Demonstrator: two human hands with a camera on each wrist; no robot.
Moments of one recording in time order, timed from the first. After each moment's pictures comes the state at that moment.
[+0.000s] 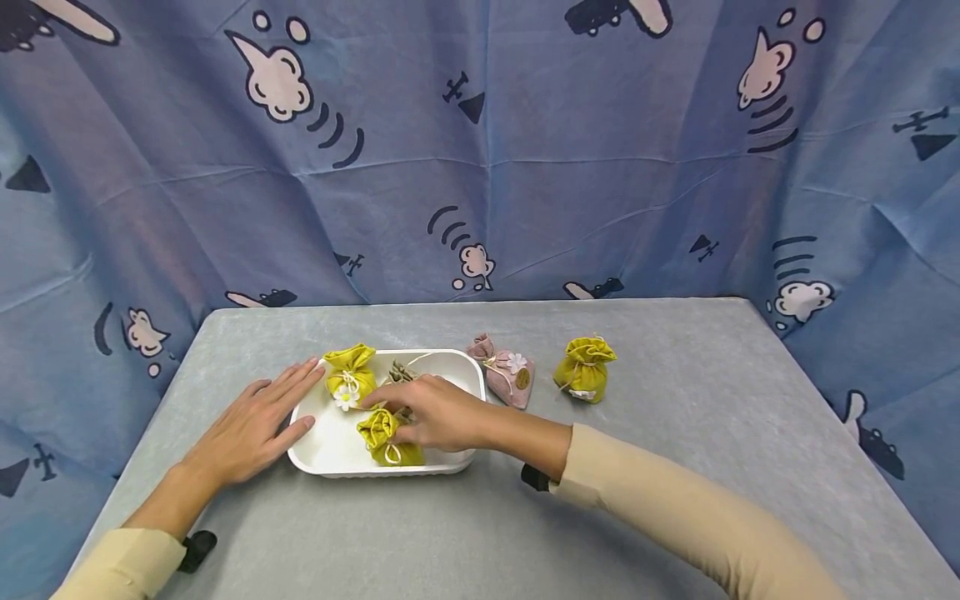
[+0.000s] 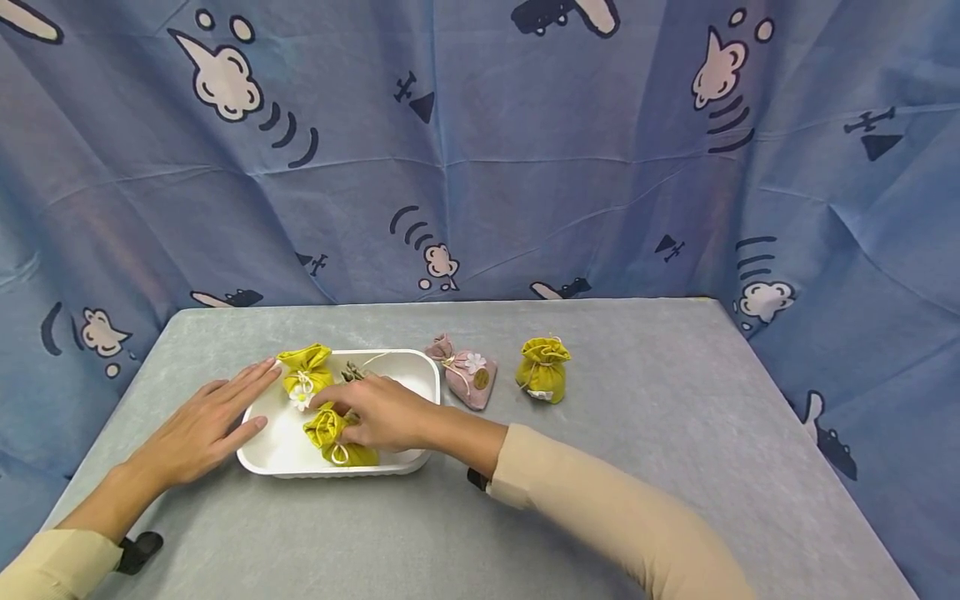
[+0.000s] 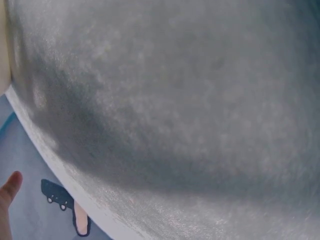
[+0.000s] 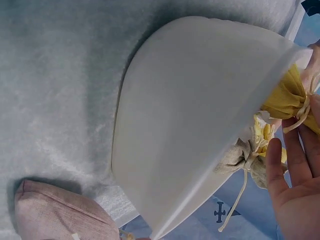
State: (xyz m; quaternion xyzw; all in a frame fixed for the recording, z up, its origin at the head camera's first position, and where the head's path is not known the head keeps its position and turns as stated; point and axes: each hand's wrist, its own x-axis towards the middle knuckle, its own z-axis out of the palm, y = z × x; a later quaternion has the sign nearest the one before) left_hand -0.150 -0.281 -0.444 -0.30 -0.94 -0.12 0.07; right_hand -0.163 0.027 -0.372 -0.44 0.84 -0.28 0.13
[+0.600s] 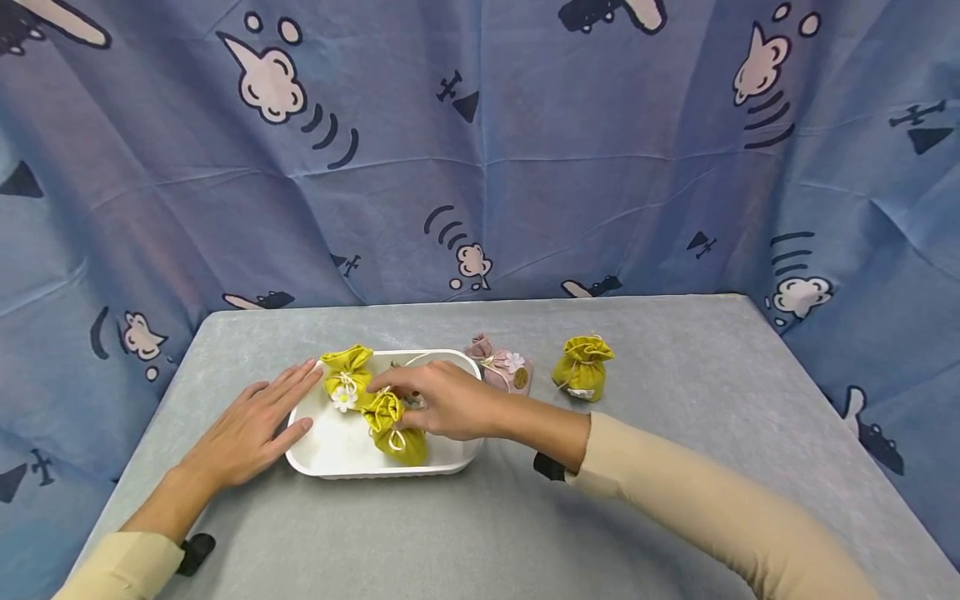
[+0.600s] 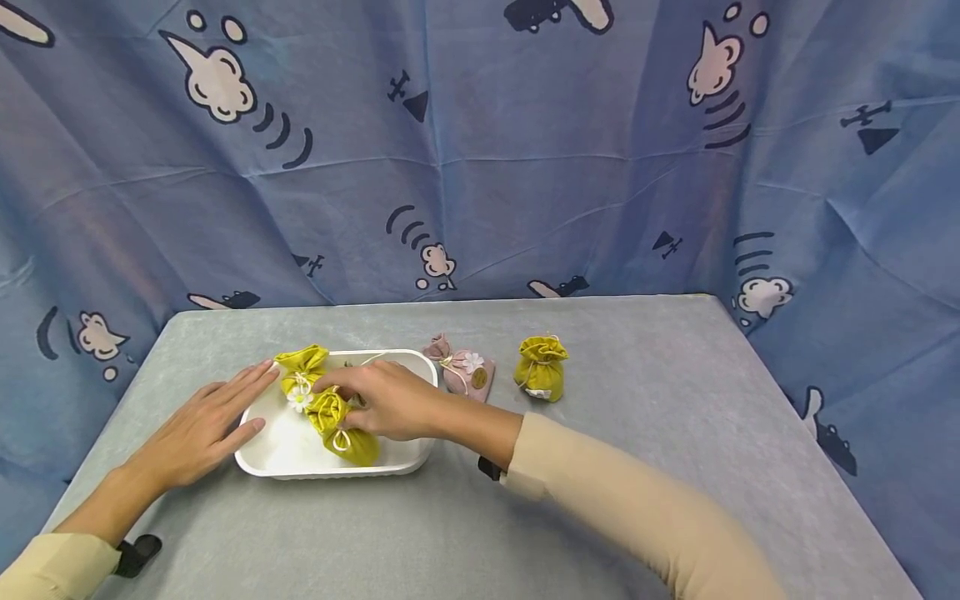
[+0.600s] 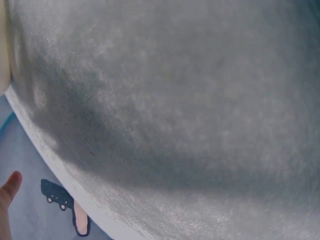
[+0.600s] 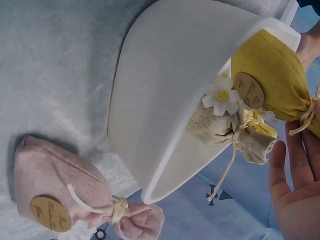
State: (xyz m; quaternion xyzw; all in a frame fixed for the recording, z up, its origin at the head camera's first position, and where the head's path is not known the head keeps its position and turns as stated) left_hand -0.151 -0.280 -0.444 -0.30 -0.95 -0.11 0.06; right_hand -0.165 0.042 -0.351 -0.45 0.84 -0.29 0.09
